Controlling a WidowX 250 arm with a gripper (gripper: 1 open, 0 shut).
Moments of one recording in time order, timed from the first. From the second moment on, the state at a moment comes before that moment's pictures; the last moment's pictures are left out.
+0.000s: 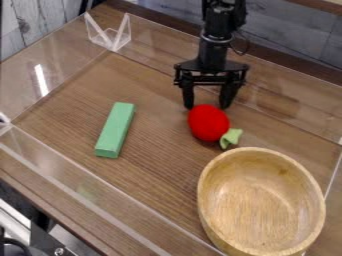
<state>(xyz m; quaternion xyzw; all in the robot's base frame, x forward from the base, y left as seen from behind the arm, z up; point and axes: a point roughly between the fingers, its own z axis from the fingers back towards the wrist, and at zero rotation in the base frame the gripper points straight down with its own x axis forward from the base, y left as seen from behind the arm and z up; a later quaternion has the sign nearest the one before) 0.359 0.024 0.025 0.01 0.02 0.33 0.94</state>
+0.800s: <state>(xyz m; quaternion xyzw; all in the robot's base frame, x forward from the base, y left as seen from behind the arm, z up) 0.371 0.033 0.021 0.02 0.01 0.39 0.92</state>
